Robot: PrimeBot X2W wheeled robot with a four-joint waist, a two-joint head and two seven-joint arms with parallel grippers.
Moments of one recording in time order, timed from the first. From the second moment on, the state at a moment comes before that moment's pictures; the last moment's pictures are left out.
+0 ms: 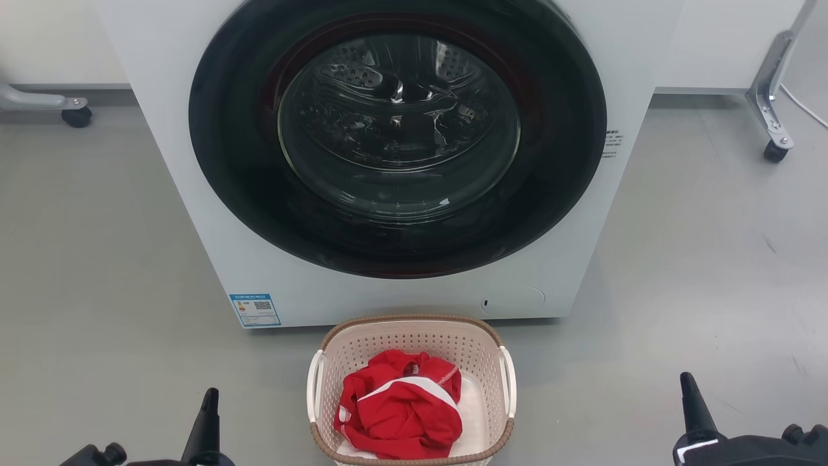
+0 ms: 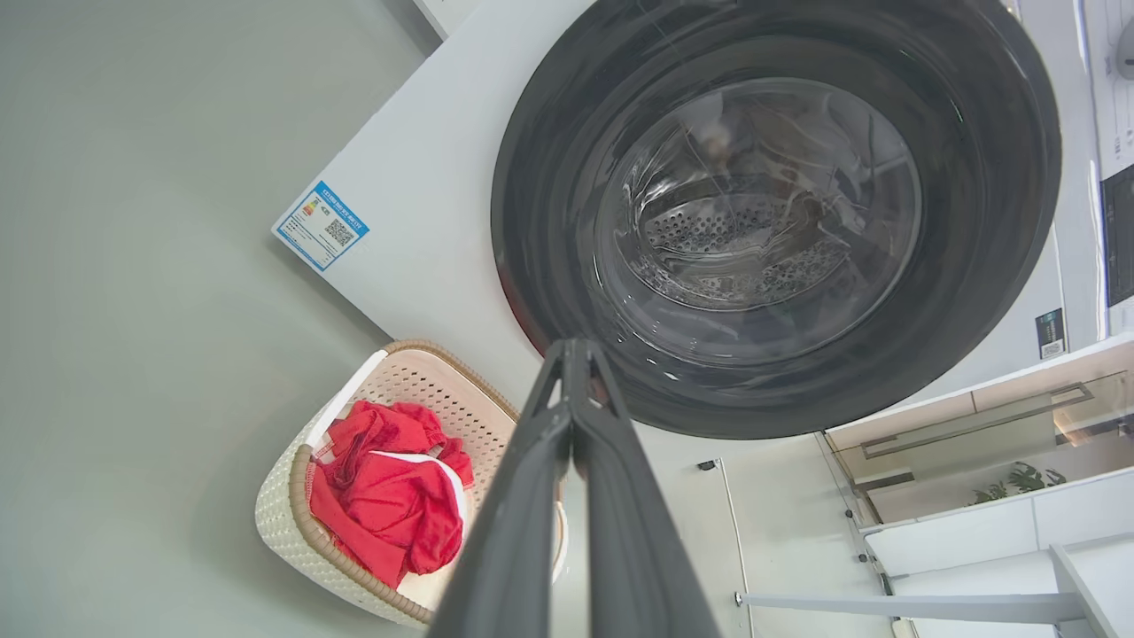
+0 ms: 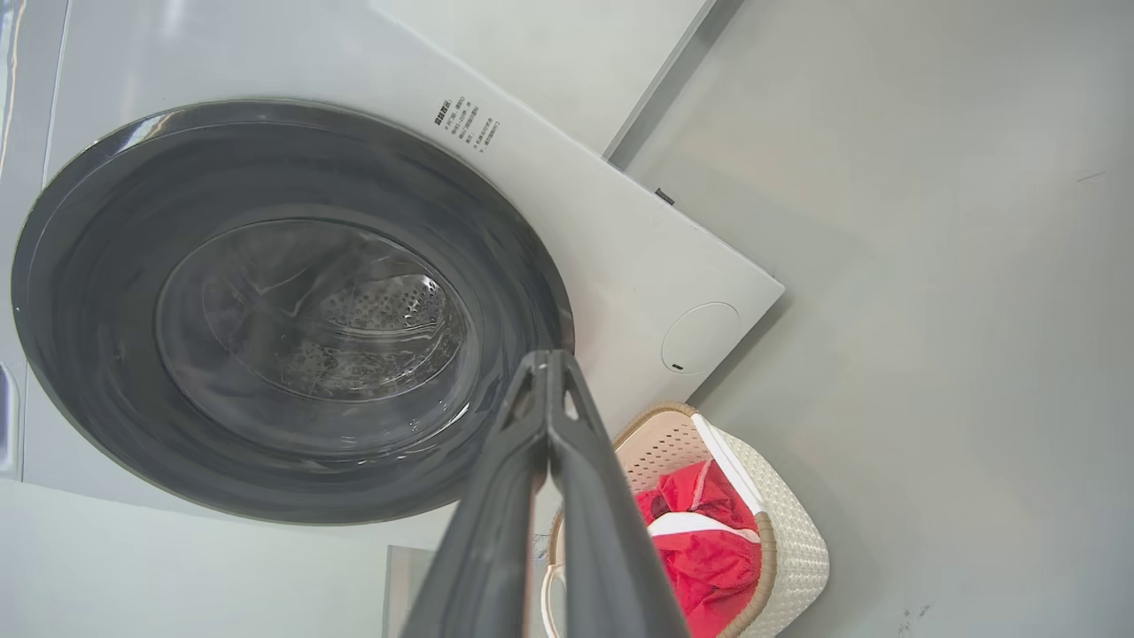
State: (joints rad) left arm 0.04 0.07 -0.04 0.19 -1.11 -0.03 -0.02; right arm 0.00 -0.05 0.02 0.21 1.07 0.02 -0.02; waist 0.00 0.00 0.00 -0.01
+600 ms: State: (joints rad) left arm -0.01 0.06 0.02 0.24 -1.32 -0.06 0.04; right arm -0.04 -0.05 -0.05 0.25 1.30 0.06 0.04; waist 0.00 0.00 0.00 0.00
